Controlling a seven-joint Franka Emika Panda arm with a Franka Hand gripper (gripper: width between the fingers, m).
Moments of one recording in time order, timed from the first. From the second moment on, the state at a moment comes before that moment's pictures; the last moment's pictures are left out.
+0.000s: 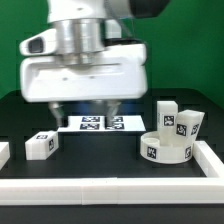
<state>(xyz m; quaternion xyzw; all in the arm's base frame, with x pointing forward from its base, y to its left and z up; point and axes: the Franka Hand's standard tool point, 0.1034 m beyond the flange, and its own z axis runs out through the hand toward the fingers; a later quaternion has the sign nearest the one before) 0.571 -0.093 0.075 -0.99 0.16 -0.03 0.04</state>
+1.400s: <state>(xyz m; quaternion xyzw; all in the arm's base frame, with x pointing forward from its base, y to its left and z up) 0.558 -0.151 0.061 -0.98 0.17 0.01 0.04</state>
